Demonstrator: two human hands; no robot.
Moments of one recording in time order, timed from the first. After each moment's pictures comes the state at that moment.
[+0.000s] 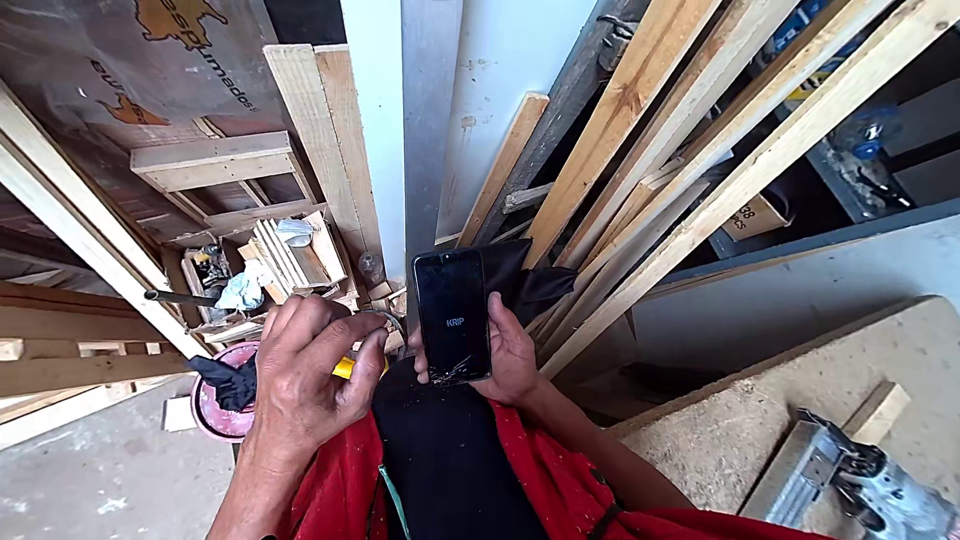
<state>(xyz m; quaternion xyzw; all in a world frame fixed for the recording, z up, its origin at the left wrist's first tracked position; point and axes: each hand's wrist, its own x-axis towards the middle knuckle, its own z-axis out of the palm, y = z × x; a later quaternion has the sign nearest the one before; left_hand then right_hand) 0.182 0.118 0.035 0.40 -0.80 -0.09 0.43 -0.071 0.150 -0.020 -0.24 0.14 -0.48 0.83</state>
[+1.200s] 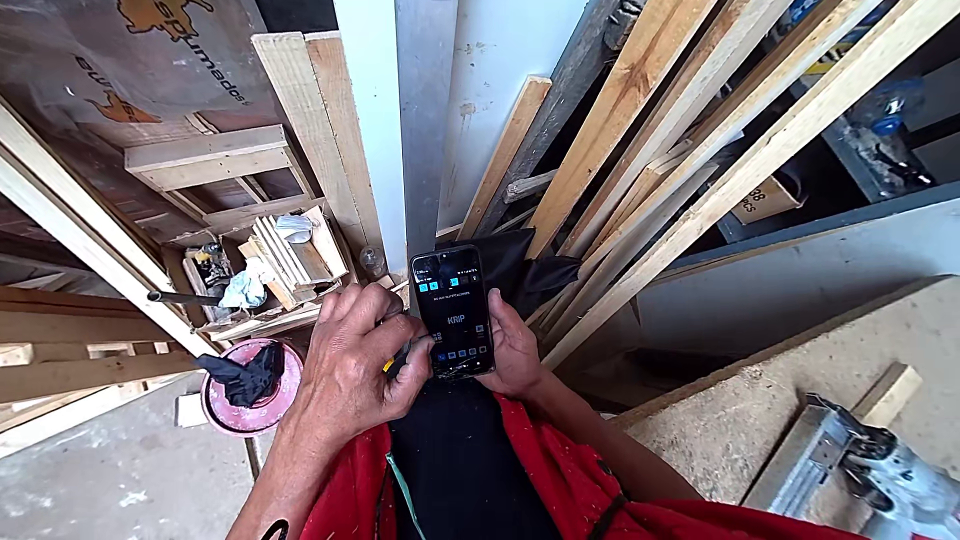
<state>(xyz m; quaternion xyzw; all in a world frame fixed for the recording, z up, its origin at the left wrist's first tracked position) 0.155 0.110 0.036 0.35 -0.85 -0.13 0.36 -0.074 0.157 -0.019 -0.21 0.17 -0.52 0.81</state>
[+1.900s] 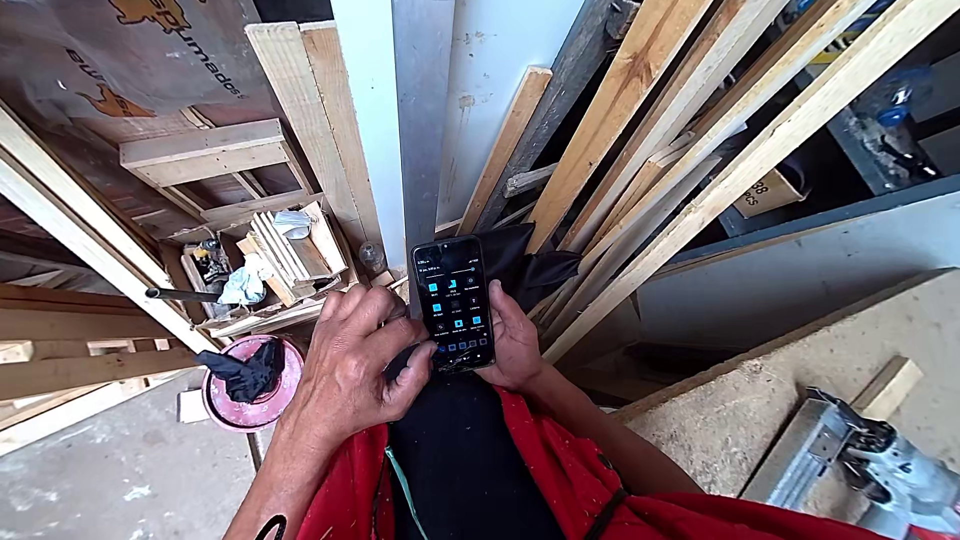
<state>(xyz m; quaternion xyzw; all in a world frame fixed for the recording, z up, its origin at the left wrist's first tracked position) 0.157 0.112 0.032 0.33 -0.86 -0.14 0.36 -0.073 0.153 -0.011 -0.19 0.16 -0.51 0.82</state>
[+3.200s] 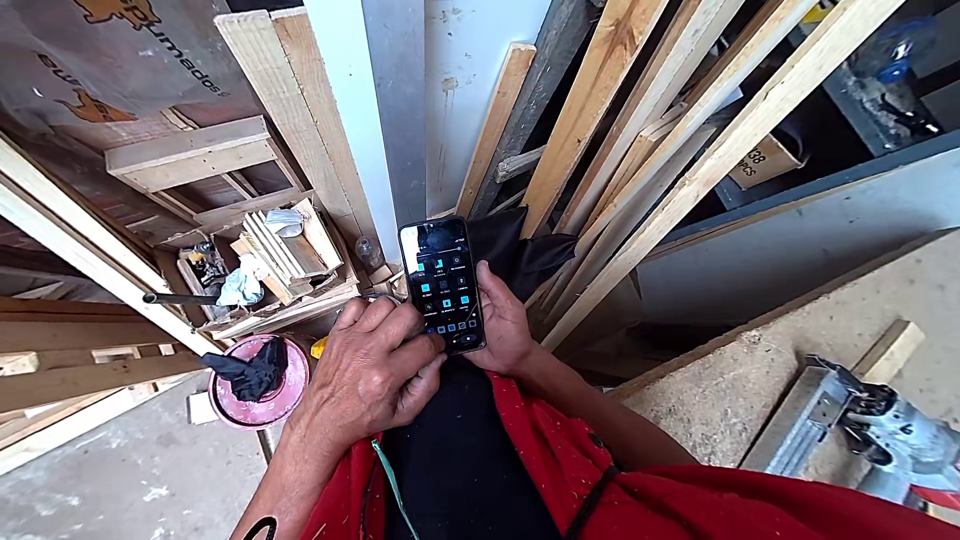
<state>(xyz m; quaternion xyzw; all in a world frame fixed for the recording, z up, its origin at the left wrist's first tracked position) 0.144 0.129 0.030 0.25 -0.91 -0.10 0.30 -0.069 0.157 0.001 -0.15 0.21 -0.53 0.81</state>
